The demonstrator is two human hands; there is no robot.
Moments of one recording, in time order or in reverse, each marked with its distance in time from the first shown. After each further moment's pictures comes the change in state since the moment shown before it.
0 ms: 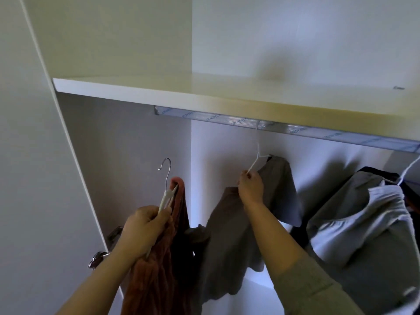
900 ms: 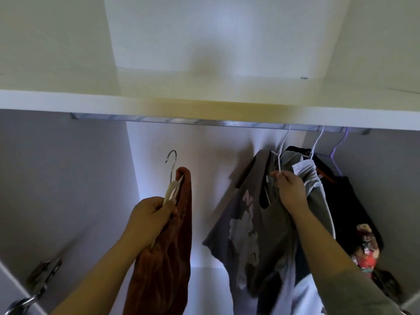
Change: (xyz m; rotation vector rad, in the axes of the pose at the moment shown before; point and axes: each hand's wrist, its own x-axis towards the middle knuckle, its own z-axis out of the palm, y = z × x) left_hand 0.023 0.062 0.081 -0.078 -0.244 0.188; right_hand -0.013 0.032 -0.223 -0.325 0.344 -0.158
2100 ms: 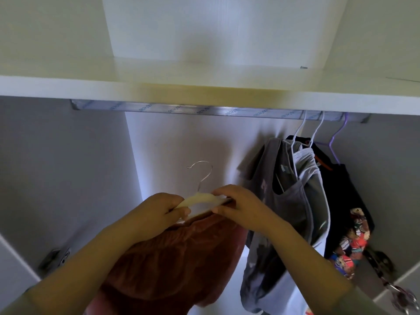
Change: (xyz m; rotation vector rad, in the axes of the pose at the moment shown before) left_hand 0.005 0.019 -0.011 0.244 -0.551 0.344; right_hand -0.086 -0.047 0.030 -0.254 -0.665 -0.406
